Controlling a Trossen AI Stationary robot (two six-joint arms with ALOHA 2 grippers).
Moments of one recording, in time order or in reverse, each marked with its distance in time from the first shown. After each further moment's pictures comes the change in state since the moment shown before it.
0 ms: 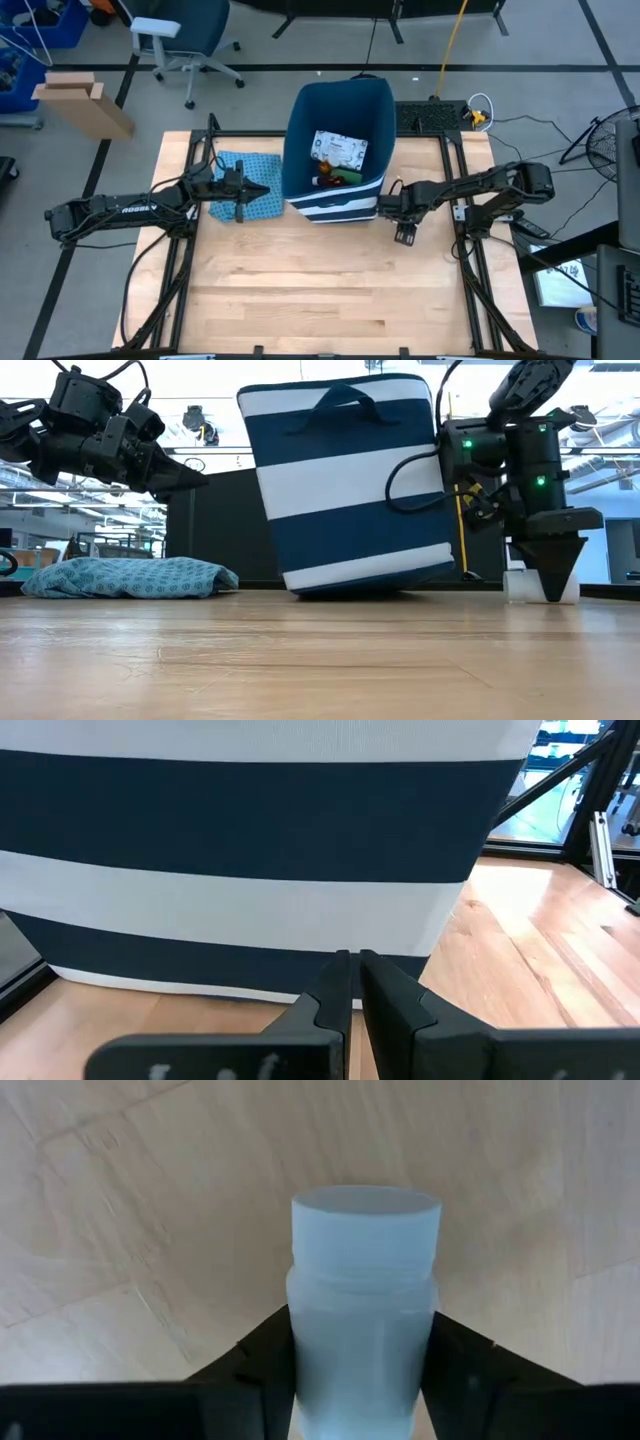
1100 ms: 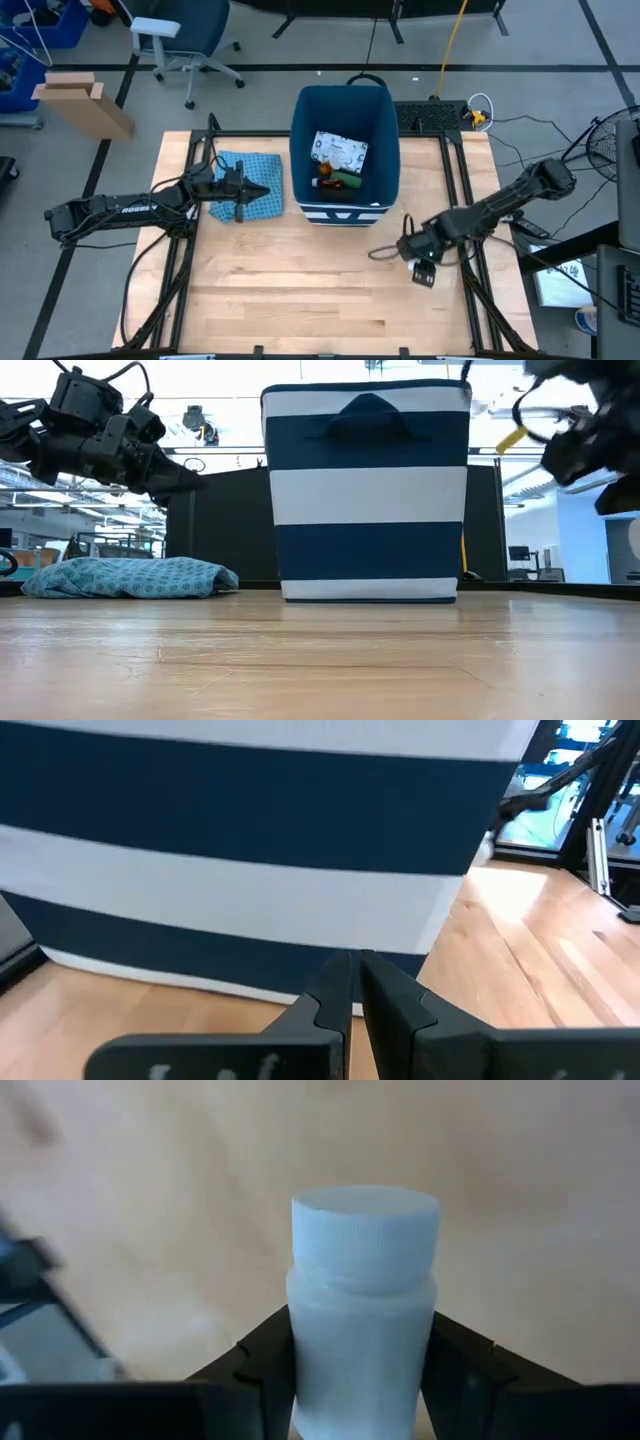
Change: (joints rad) left arm 0.000 0.000 0.000 -0.013 0.001 -0.041; right arm 0.483 -0.231 -0.004 -0.023 -0.374 0.533
